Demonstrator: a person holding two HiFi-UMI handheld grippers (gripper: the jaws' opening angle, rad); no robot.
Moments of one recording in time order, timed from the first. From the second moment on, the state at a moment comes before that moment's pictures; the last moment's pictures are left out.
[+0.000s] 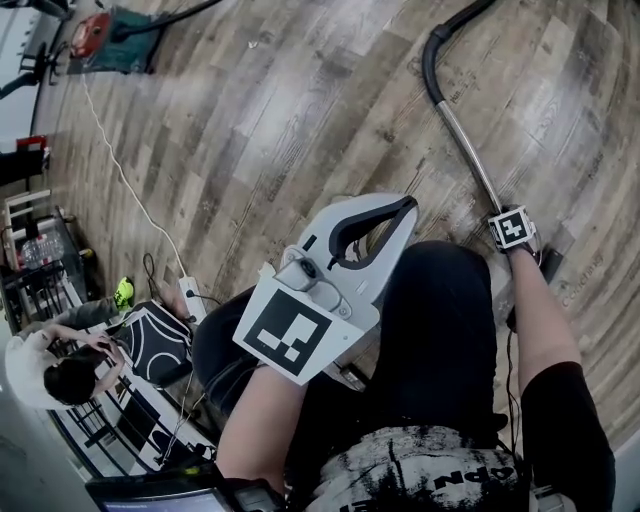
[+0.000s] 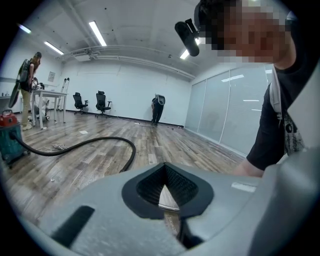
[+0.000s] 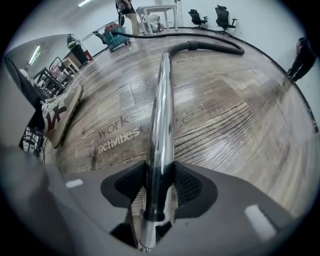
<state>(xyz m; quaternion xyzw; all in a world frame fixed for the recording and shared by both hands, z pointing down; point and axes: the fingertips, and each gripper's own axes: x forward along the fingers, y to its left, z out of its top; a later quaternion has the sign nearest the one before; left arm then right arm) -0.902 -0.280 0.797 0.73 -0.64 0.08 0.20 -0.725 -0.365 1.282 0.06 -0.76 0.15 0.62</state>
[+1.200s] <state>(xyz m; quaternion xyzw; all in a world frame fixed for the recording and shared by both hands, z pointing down) -0.795 -0.390 1.071 0.65 -0.52 -0.06 0.55 -0.684 -0.418 1.111 0.07 -0.77 0.12 0.62</state>
